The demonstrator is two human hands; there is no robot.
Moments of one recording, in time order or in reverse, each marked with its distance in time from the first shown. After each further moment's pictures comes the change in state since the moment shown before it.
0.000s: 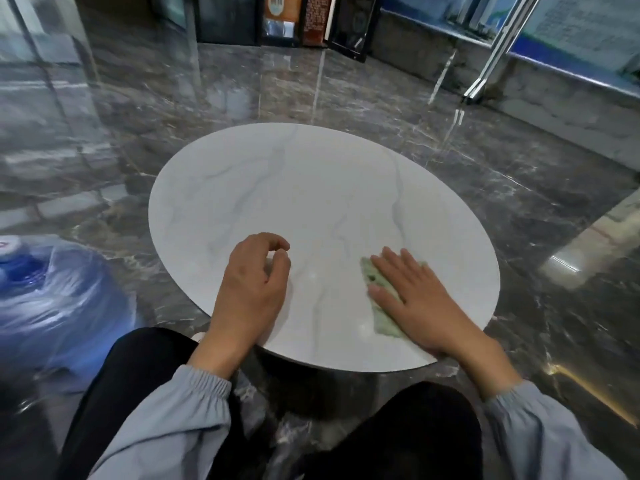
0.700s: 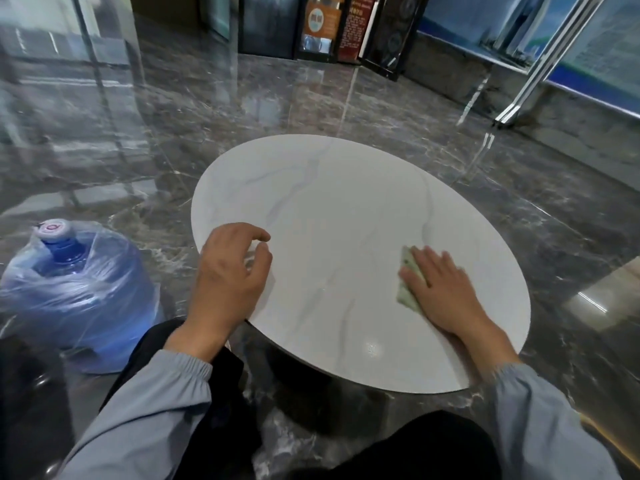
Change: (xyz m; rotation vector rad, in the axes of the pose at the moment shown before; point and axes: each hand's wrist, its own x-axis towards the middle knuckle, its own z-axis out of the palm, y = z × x) left_hand 0.016 -0.038 -0.049 0.164 0.203 0.130; right_hand 0.055 0.008 -0.010 -0.050 0.077 0.178
